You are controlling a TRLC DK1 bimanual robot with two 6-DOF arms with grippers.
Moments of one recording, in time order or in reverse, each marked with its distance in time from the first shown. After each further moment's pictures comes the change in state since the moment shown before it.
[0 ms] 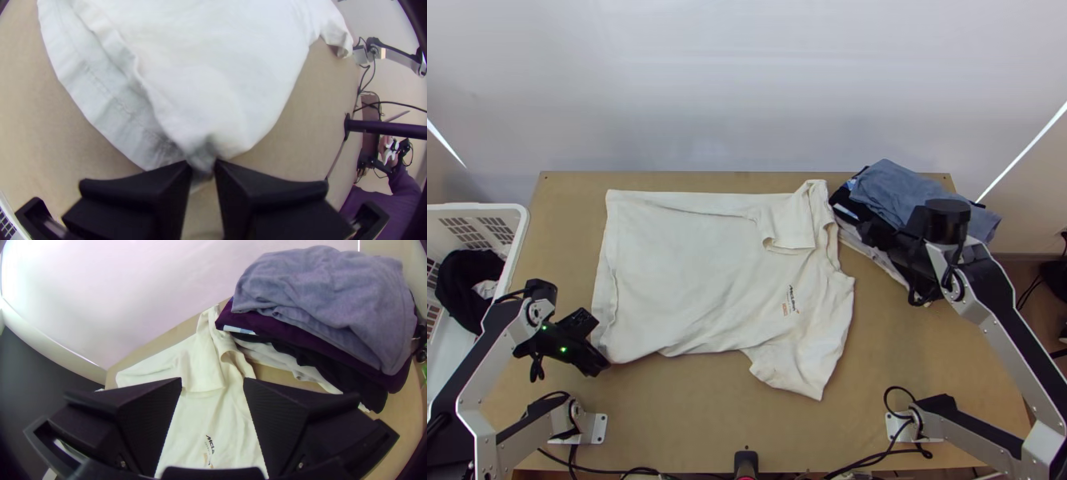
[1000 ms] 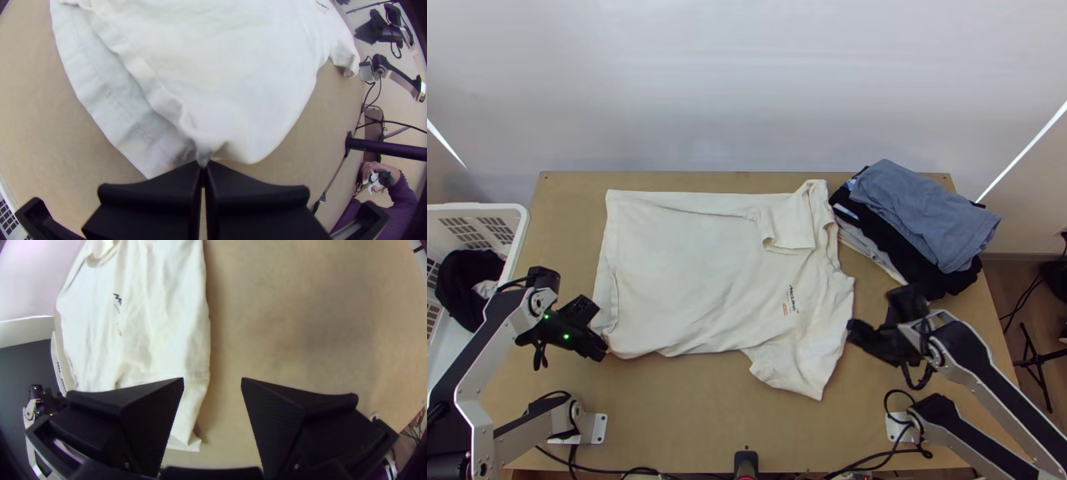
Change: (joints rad) left arm -0.047 0.045 0.075 0.035 -0.003 -0.113; right arm 0.209 -0.253 -0.459 -0.358 -0.069 0.233
